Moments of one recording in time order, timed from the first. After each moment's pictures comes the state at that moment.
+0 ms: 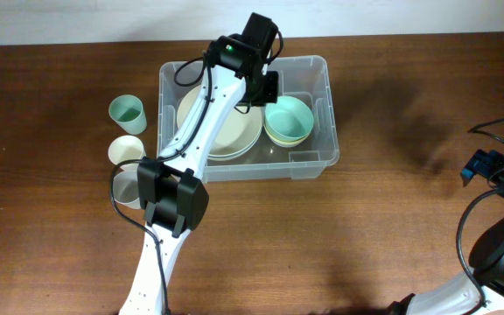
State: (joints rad) left arm -0.46 2.50 2.58 -1.29 0.07 -0.35; right arm -0.62 1.88 1.58 -1.34 0.16 0.17
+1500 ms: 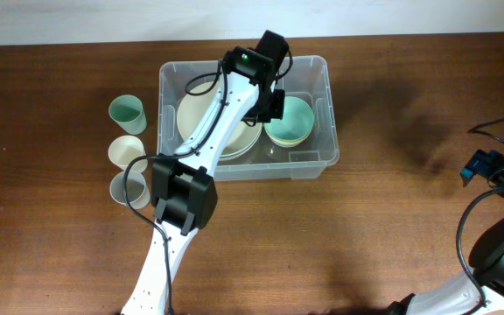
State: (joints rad) left arm -0.50 2.57 2.58 -1.36 0.07 -0.35; right arm -0.62 1.88 1.58 -1.34 0.16 0.17
